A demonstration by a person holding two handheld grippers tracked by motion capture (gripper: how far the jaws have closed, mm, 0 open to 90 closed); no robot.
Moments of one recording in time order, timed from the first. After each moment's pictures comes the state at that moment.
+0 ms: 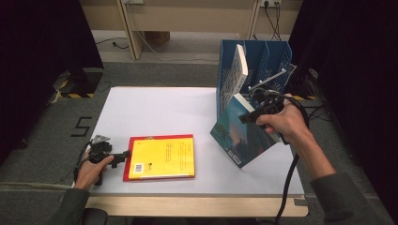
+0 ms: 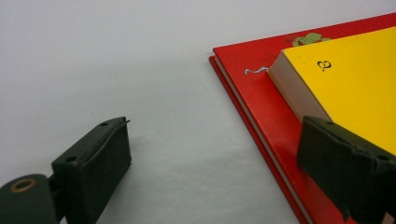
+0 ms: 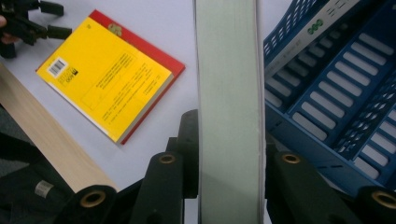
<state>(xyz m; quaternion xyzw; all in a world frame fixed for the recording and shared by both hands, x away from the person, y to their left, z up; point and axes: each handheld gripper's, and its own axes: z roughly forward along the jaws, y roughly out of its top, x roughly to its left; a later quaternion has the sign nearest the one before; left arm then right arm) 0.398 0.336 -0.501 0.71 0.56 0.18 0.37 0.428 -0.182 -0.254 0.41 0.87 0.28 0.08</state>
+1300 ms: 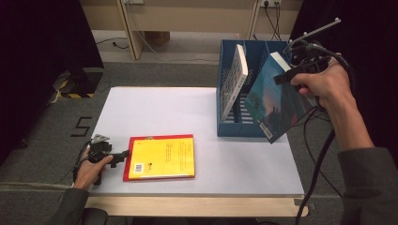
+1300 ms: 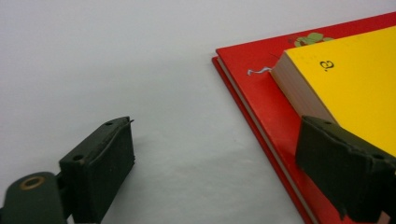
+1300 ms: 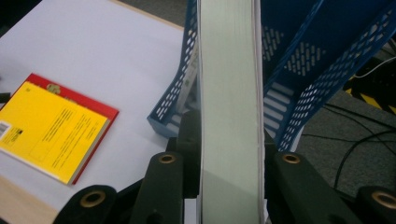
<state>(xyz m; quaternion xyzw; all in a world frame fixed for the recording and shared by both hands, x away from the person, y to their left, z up) 0.399 0.340 -0.500 0.71 0.56 0.19 0.37 0.449 -0.237 -0.150 0.49 0.81 0.28 0.18</state>
